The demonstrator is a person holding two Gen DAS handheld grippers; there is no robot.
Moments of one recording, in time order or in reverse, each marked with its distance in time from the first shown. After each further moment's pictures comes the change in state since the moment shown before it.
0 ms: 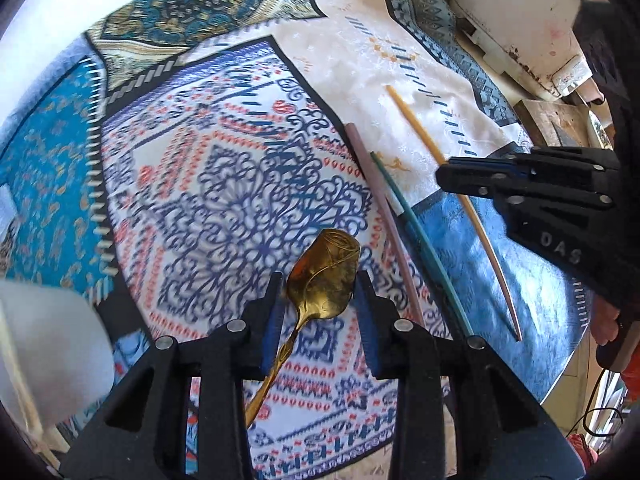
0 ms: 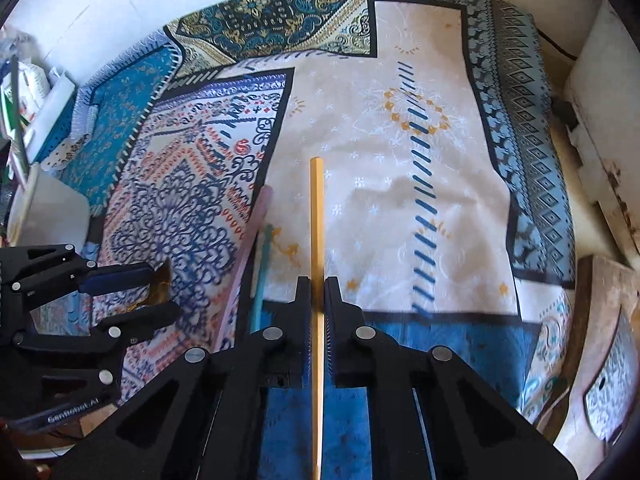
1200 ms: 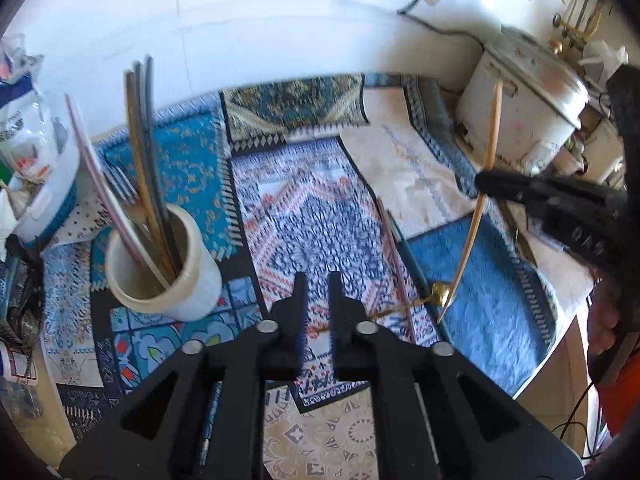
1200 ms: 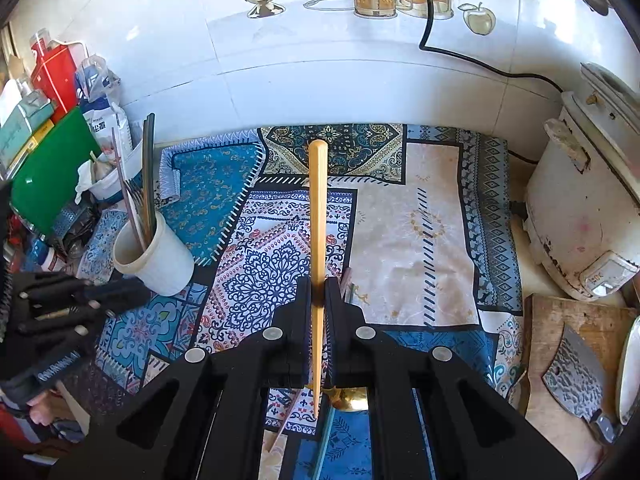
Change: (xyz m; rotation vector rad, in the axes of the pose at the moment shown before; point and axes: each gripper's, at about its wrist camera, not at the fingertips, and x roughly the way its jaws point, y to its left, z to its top) left arm -0.133 0.022 -0.074 -0.129 -0.265 0.062; right arm -0.125 0.055 -0.034 -0.066 -0.297 0.000
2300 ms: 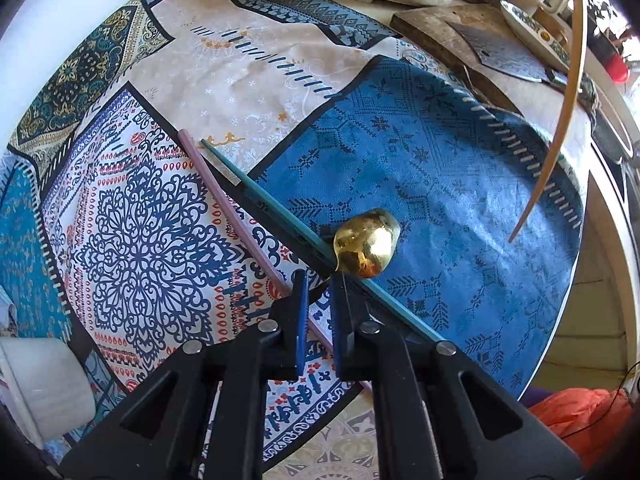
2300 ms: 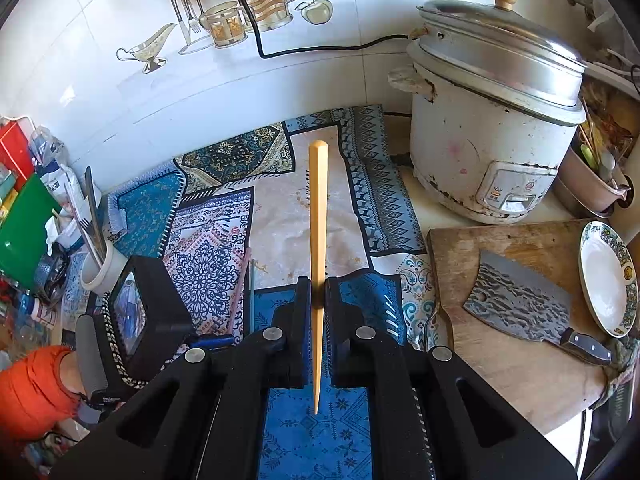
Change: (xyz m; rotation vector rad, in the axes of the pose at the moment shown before) left arm 0.134 -0.124 -0.018 0.508 0.297 -0.119; right arm -0.064 -0.080 -0.043 0.237 -0.046 -0.116
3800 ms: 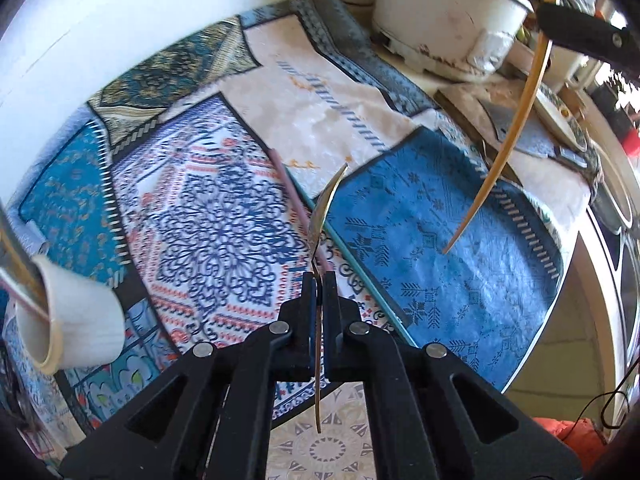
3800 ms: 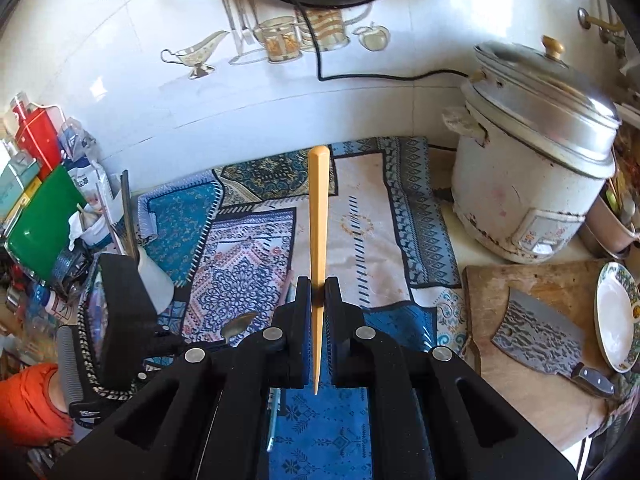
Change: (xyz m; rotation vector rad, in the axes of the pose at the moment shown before) left arm -0.075 0.039 -0.031 -0.234 -0.159 0.041; right arm -0.007 0.047 0.019 -0.097 -0.058 0.070
